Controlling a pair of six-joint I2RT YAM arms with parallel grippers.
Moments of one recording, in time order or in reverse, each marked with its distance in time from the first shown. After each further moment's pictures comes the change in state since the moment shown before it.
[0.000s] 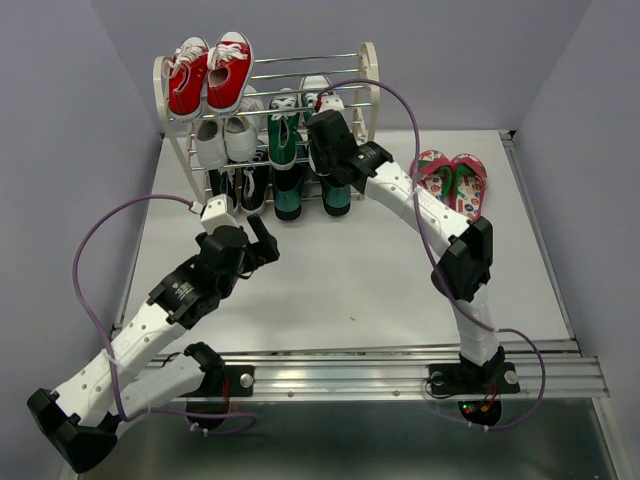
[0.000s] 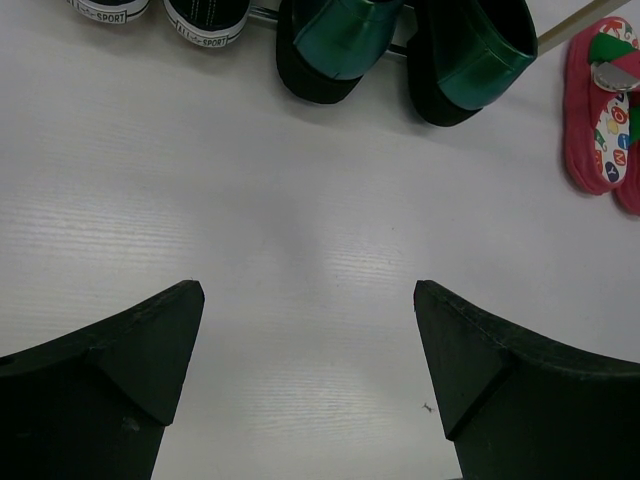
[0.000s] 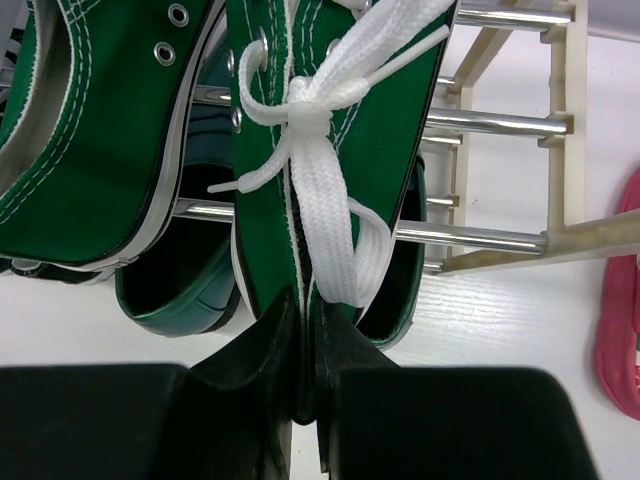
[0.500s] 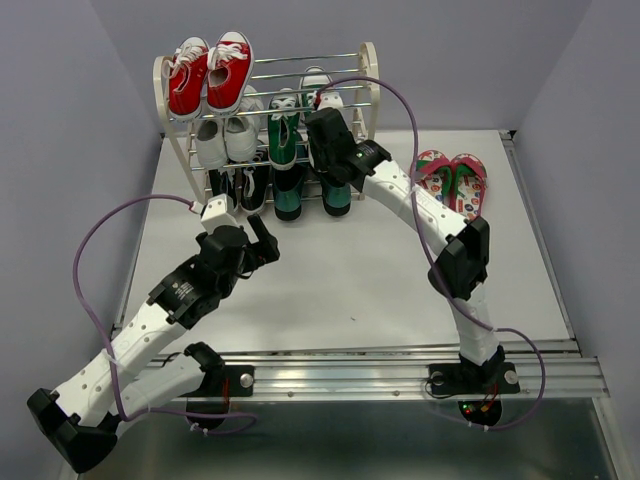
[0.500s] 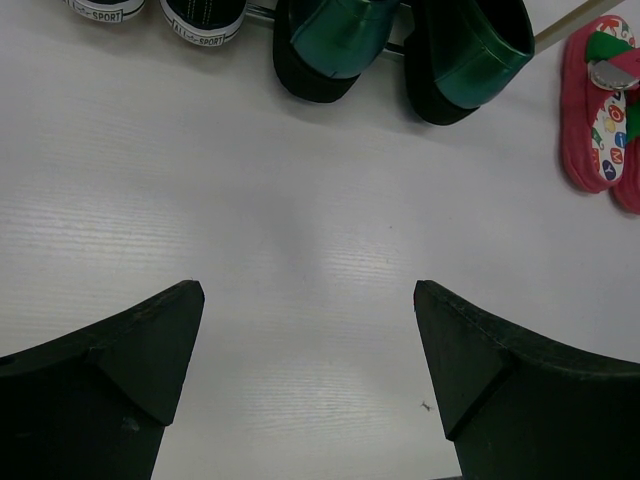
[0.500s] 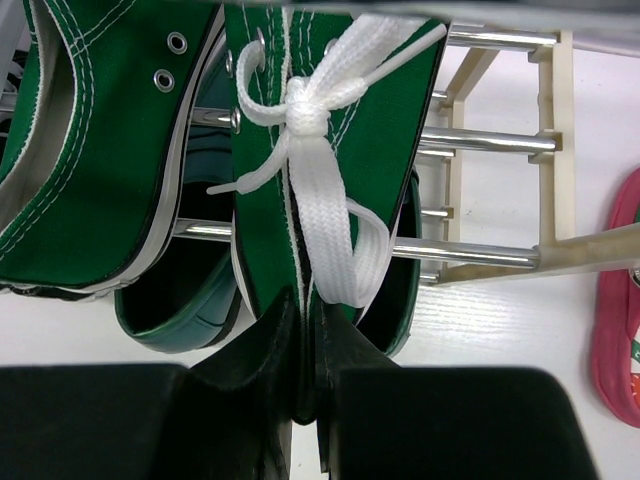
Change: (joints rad) left arm 0.000 0.000 0.000 0.002 0.006 0.000; right arm -0.001 0.025 0.039 0.000 0.026 -0.009
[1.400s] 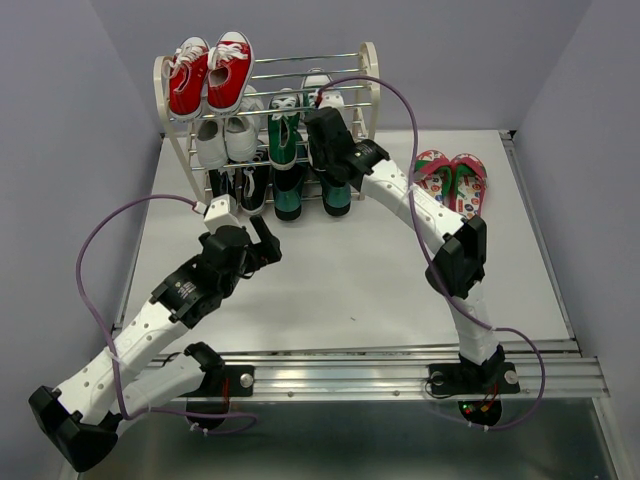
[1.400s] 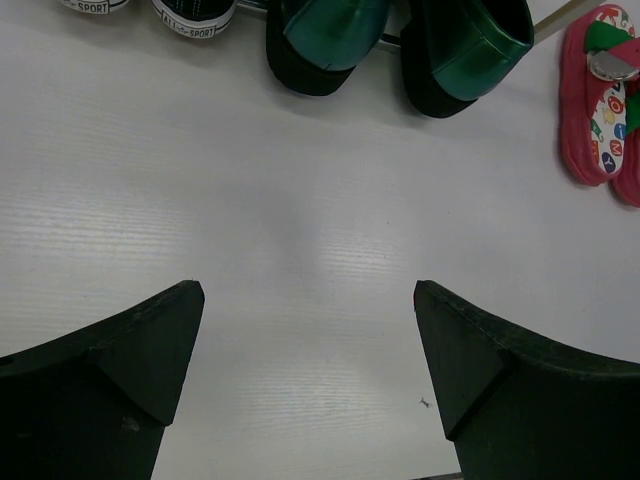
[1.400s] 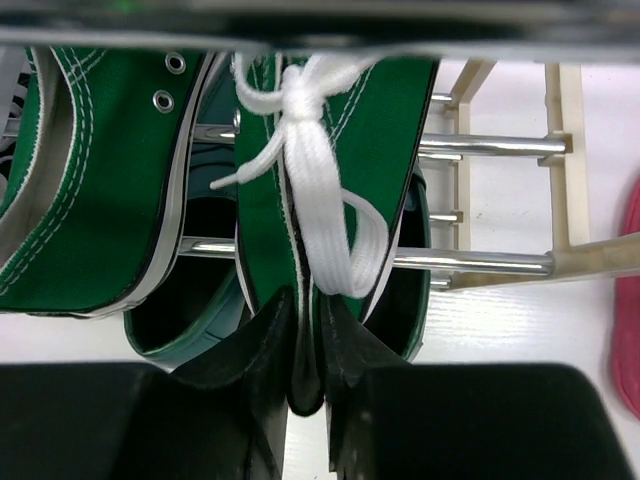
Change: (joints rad) left arm 0.000 0.007 -0.013 0.018 0.016 0.000; right arm -0.012 0.032 0.029 0.003 0.010 0.037
